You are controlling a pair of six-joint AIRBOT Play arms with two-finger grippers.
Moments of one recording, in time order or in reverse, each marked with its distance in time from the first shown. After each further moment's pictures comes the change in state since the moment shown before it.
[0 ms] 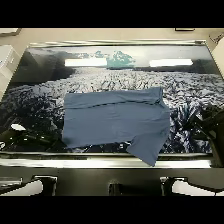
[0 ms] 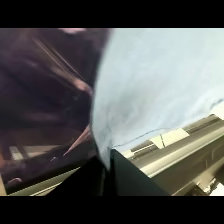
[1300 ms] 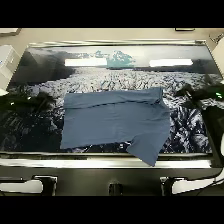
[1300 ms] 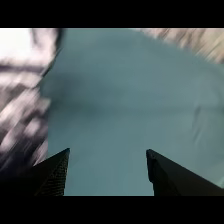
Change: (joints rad) left arm 0.004 -0.192 0.677 -0.038 0.000 -0.245; right arm 0.119 -0.232 0.392 0.299 -0.143 0.046
